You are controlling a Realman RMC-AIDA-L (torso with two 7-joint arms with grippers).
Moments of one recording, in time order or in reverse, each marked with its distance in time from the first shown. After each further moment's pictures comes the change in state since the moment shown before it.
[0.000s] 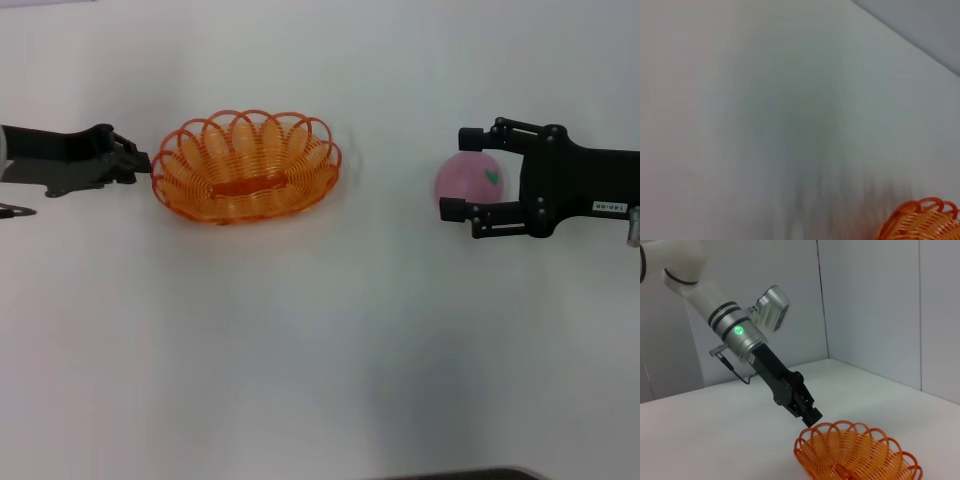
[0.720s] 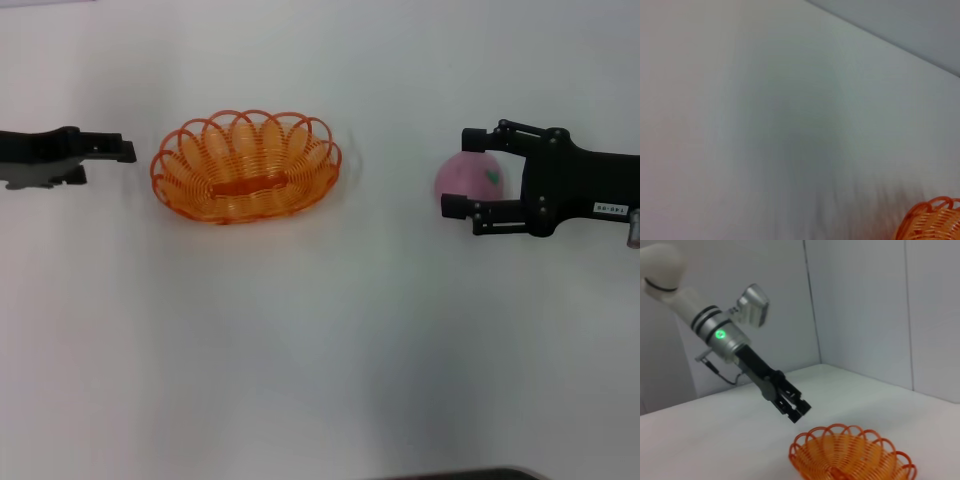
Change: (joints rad) left arm 0.050 0.008 0.000 0.093 -0.009 0.032 0.134; right arm -0.006 0.000 0.031 0.032 0.001 0.008 0.010
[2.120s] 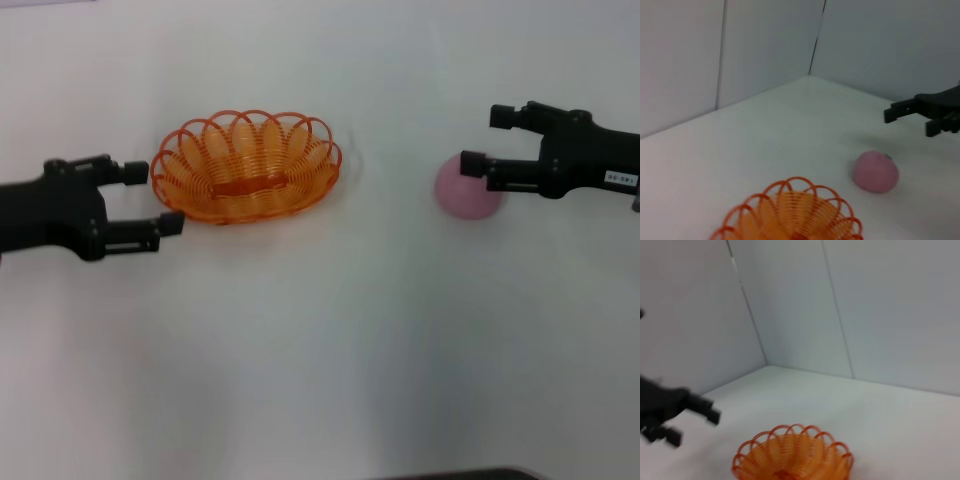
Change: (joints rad) left arm 0.167 -0.020 -0.081 -0.038 -0.348 0.303 1.144; right arm 0.006 -0.009 0.052 0.012 0.008 0.110 0.144
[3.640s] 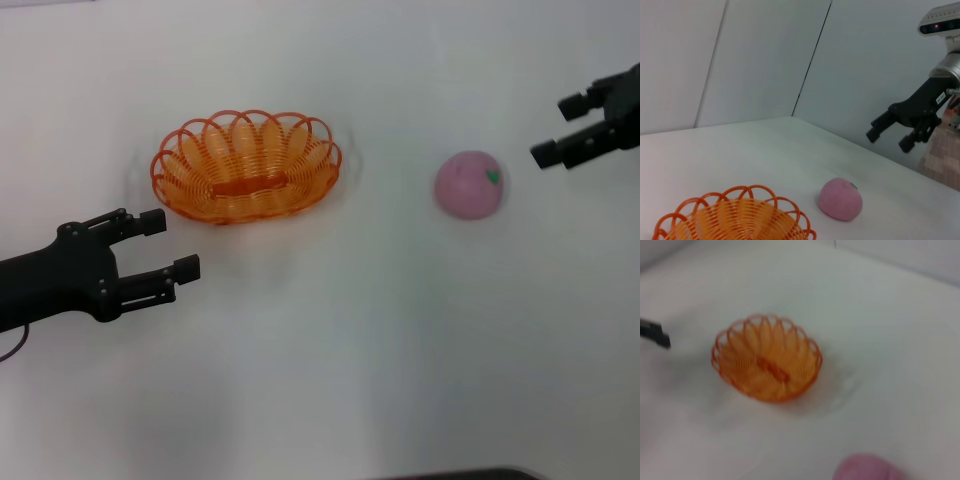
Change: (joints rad) left arm 0.066 -0.001 -0.158 -0.247 -0.028 0.071 0.184; right arm 0.181 -0.060 -0.195 -0.563 -0.437 -0.243 0.665
